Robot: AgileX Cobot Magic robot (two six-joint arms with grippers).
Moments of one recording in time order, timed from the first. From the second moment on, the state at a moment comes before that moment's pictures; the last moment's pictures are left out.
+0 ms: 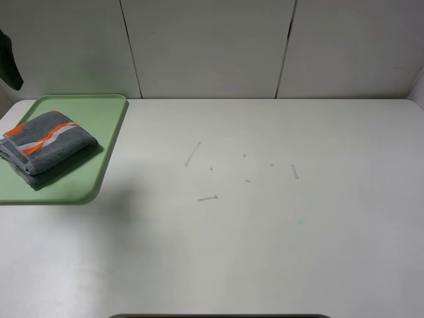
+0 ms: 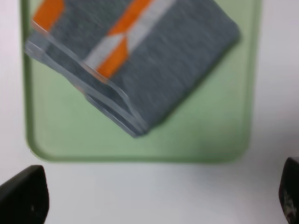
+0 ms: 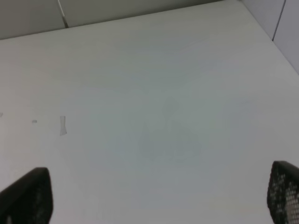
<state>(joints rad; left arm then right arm) 0.13 1.52 -1.35 0.00 1.08 0.09 -0.14 -0.01 -0.50 0.01 1.03 0.05</state>
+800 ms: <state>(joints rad) 0.13 0.77 -0.96 -0.04 1.17 0.08 -0.14 -0.01 -0.50 0.01 1.03 0.05</state>
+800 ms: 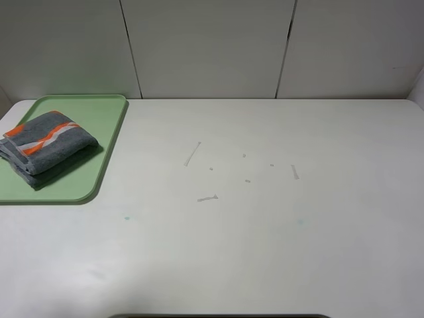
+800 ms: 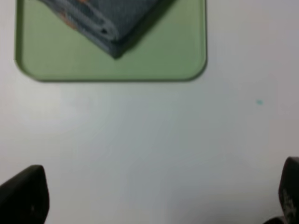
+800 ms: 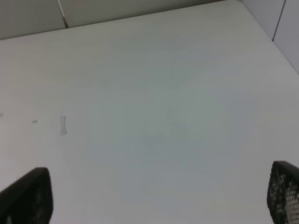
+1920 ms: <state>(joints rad) -0.02 0.08 -0.52 -0.12 1.03 0.20 -0.14 -0.01 -0.50 0.01 1.03 0.05</state>
